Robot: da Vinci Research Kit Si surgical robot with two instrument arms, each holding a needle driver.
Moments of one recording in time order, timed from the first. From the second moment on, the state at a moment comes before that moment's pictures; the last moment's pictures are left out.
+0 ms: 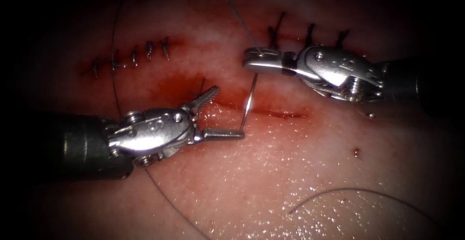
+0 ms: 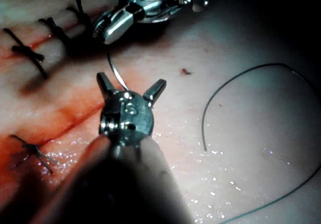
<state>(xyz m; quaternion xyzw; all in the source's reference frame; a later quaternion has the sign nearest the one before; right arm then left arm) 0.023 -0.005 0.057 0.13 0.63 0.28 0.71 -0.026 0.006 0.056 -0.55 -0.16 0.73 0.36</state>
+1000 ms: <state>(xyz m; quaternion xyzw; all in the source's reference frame) 0.025 -0.006 0.058 0.14 0.68 0.22 0.68 -0.028 0.008 0.063 -0.52 -0.34 0.68 0.38</state>
